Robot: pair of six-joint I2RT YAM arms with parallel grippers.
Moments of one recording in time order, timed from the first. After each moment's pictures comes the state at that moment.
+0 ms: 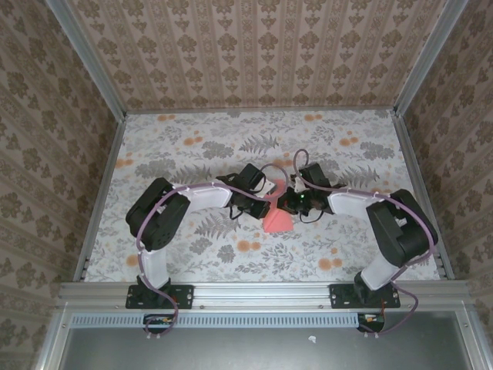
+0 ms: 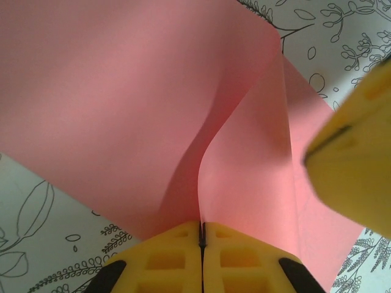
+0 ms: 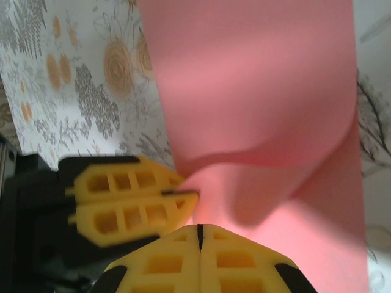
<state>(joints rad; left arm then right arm) -0.82 1.89 1.11 -0.32 0.30 -0.14 0.42 1.65 0.77 -0.07 -0.52 0.78</state>
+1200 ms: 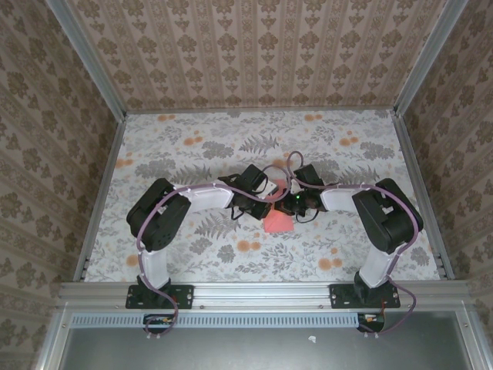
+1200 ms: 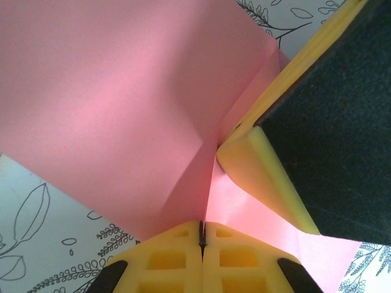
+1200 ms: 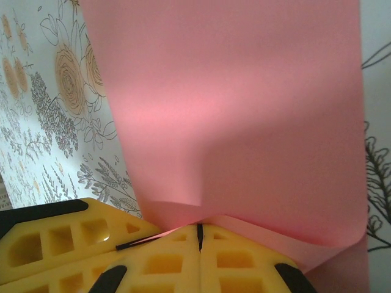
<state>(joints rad) -0.84 1.90 1.12 -0.33 0.26 -0.12 0.42 1.76 0.80 -0.04 -0.50 0.76</state>
